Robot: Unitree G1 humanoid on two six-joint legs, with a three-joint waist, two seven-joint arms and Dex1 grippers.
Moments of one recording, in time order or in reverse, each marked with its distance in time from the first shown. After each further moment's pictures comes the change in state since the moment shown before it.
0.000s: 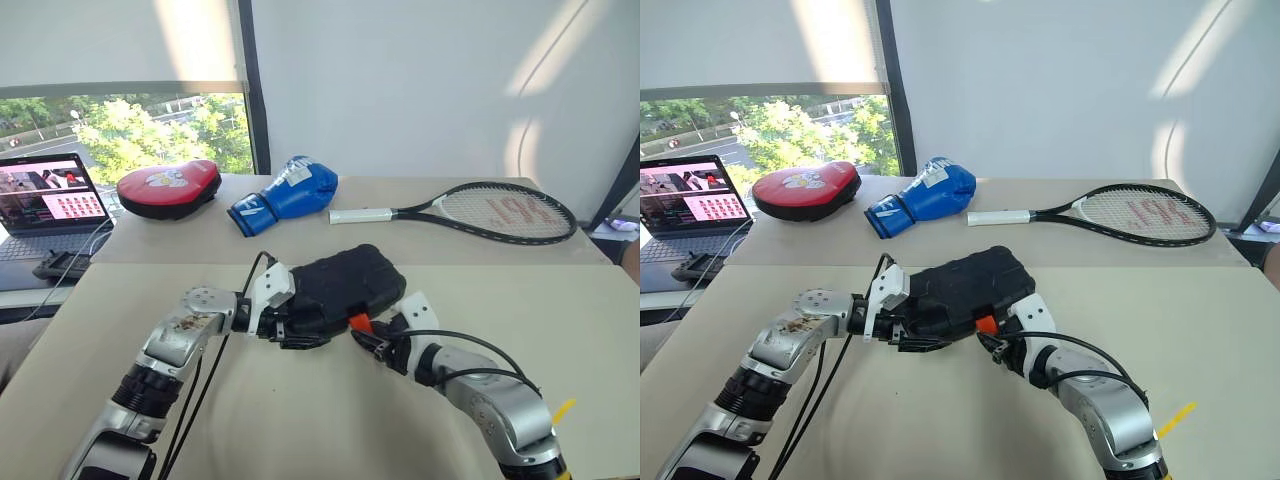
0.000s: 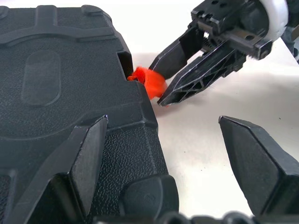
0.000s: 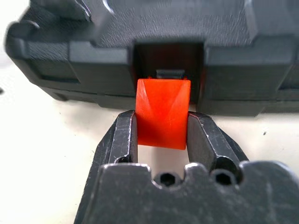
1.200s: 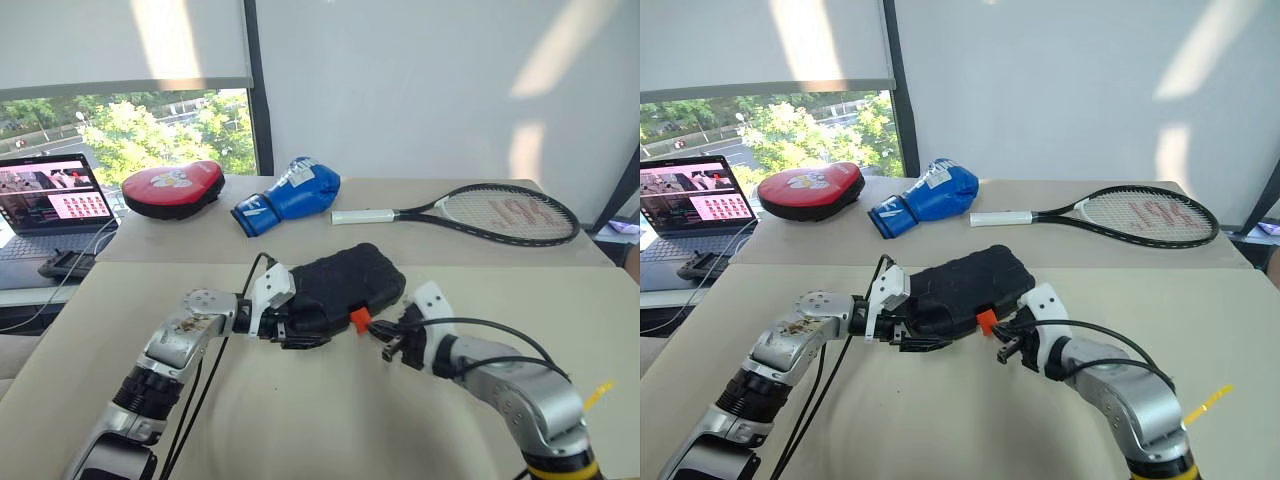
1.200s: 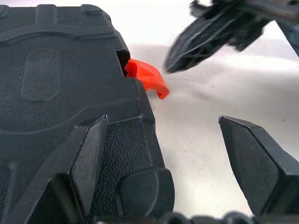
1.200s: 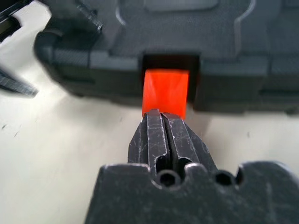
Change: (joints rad) left arm 0.003 -0.007 0.000 0.000 0.000 0.001 0.015; right arm -0.119 -0.072 -0.027 0.029 0.079 0.135 0.024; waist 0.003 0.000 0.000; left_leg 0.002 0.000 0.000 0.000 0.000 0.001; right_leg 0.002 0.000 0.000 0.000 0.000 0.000
